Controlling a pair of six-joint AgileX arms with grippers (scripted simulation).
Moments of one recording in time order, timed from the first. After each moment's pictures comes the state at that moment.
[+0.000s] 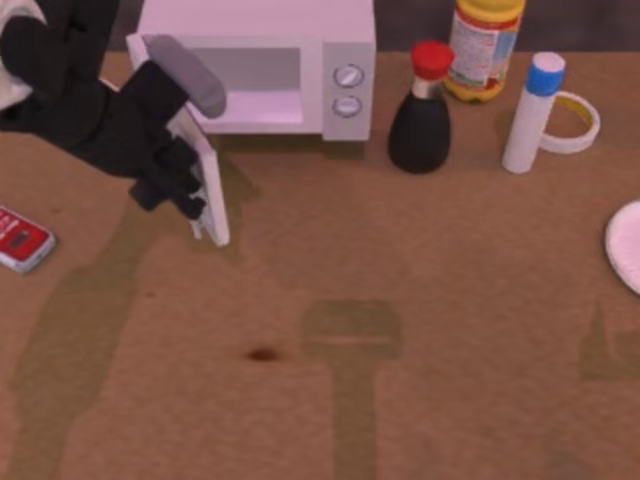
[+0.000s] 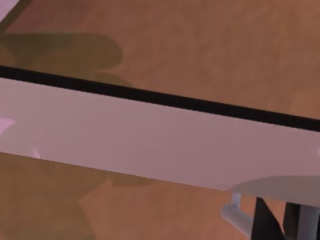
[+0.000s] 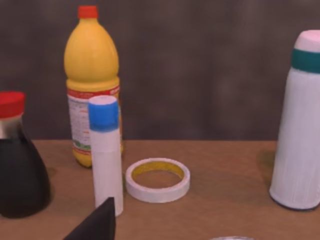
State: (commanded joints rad) left arm -0.26 1.74 1.29 -0.69 0.32 0.59; right arm 0.00 0.00 0.00 0.00 0.00 0.00
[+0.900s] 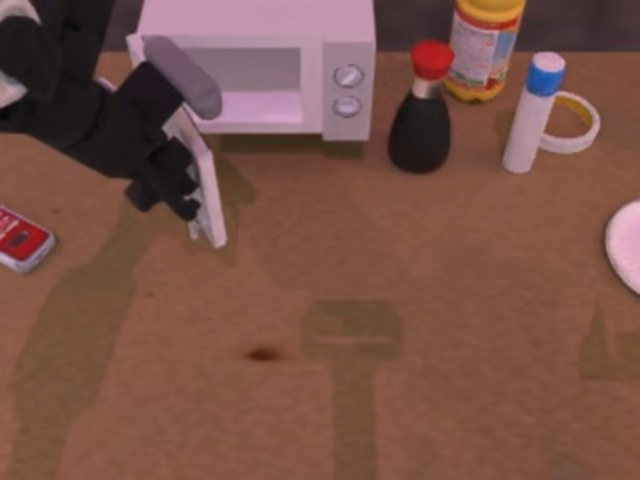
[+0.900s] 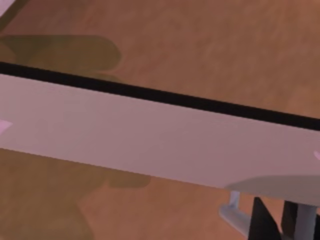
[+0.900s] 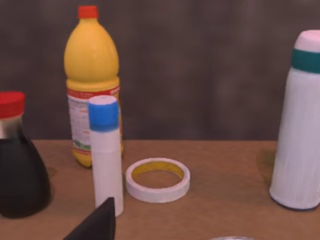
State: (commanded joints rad) left arm -0.25 1.73 1.29 -0.69 0.32 0.61; right arm 0.00 0.00 0.00 0.00 0.00 0.00
